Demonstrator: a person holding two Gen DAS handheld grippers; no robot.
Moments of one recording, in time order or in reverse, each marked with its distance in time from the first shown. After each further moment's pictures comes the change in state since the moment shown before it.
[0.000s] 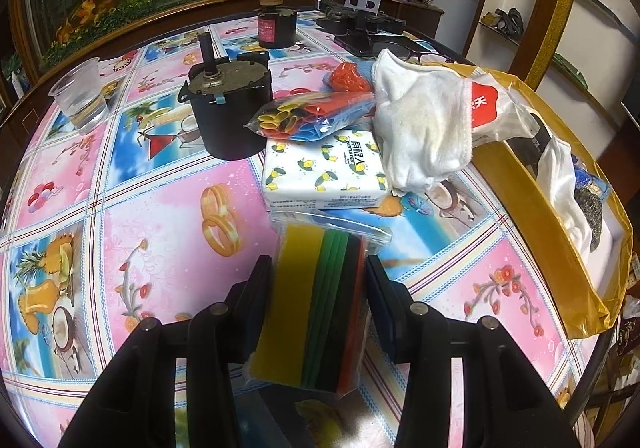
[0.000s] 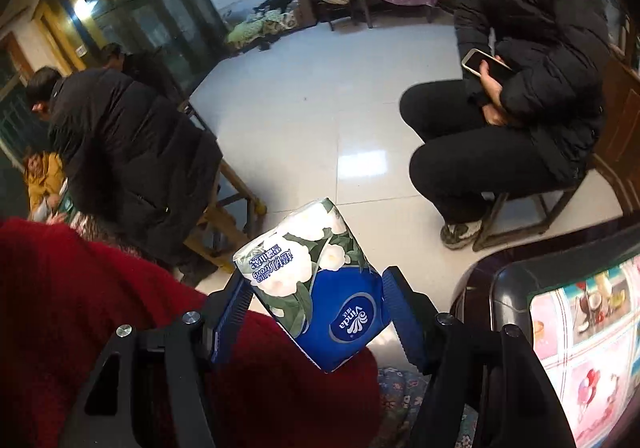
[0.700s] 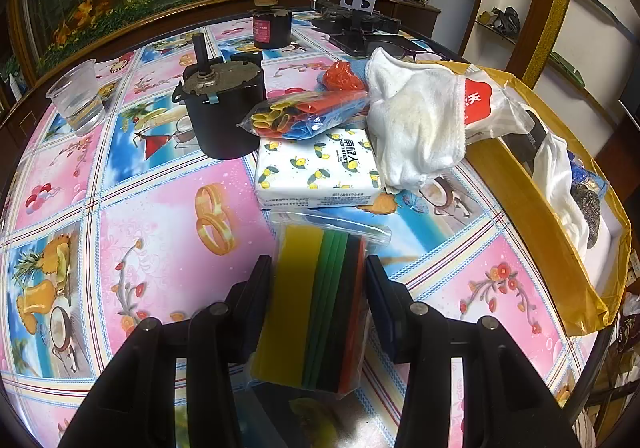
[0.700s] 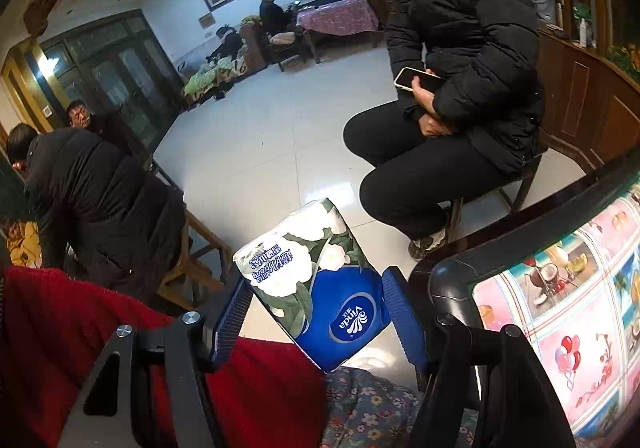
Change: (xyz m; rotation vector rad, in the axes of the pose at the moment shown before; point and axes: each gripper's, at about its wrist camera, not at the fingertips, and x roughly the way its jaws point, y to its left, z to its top) left arm -0.001 -0.002 -0.001 0.008 0.001 -0.007; right arm -0.046 -0.041 -0.019 0.194 -0.160 -0.103
